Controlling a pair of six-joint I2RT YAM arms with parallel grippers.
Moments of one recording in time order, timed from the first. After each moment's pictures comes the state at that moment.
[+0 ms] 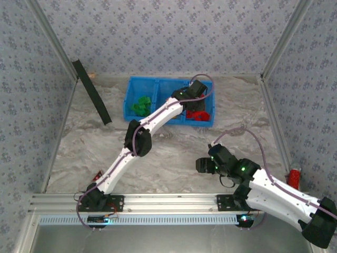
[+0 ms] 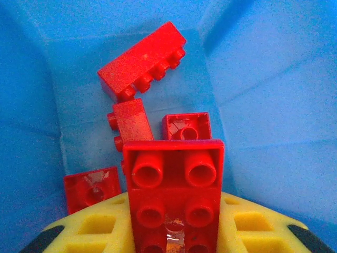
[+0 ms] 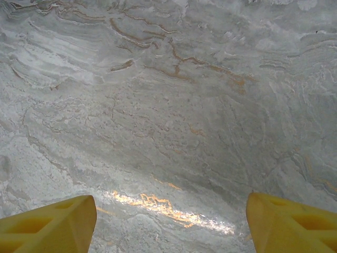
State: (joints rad) left arm -0.81 2.67 2.66 -0.88 -0.10 -0.54; right arm 0.83 0.72 0.46 -0.67 0.09 0.69
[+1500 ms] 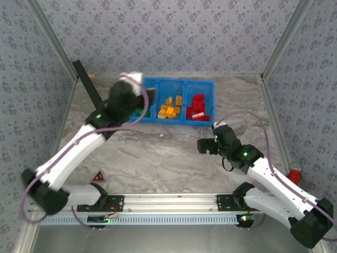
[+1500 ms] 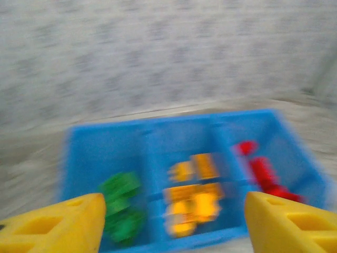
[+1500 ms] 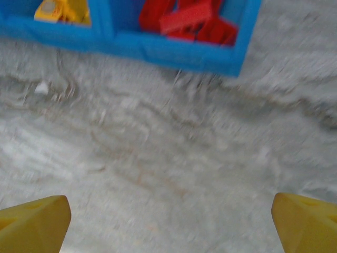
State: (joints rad) left arm -0.60 1.16 1.18 -0.38 -0.33 -0.22; right arm 0.60 0.86 0.70 -0.63 0.21 0.37
